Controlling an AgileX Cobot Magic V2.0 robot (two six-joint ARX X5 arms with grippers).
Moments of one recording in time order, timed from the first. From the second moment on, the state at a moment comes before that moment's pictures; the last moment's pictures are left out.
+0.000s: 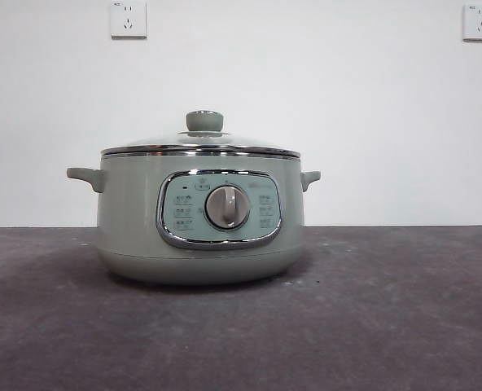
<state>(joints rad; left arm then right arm) -0.46 1.47 1.98 -1.32 0.31 0.08 0.65 0.59 1.30 -1.36 -0.14 0.16</state>
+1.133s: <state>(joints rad) -0.62 1.22 1.98 -1.32 0.31 0.00 0.65 0.59 1.30 -1.36 -0.13 0.16</state>
